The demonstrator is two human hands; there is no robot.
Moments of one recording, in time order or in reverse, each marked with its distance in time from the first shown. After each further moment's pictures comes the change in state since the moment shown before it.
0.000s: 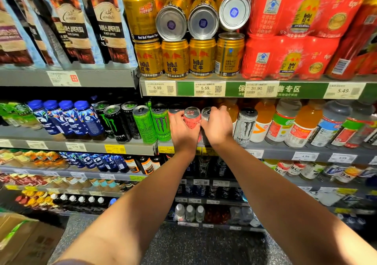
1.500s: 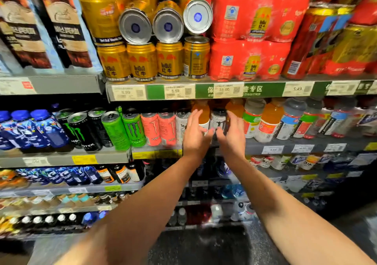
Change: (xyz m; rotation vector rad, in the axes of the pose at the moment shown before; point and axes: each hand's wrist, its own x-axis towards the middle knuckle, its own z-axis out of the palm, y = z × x) left_hand -0.046 0.050 0.053 -0.190 -0.458 0.157; right_hand -0.036 0.118 -0.008 0.412 0.274 0.157
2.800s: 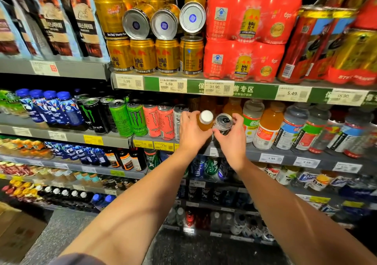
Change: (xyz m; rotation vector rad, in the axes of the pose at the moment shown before) left_hand -0.005 0.027 0.023 0.329 0.156 -0.146; right_hand 0.013 0.037 -0.030 0.185 -0.093 -0.120
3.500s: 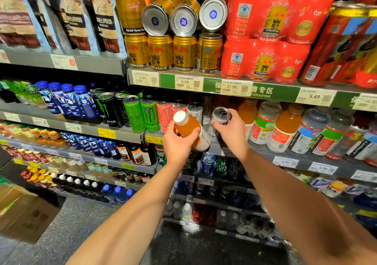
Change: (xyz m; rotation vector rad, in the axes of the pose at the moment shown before) left_hand -0.037 -0.045 -0.053 -0.452 0.301 -0.233; right_hand 0.025 -0.027 0.033 0.087 -0.167 0.000
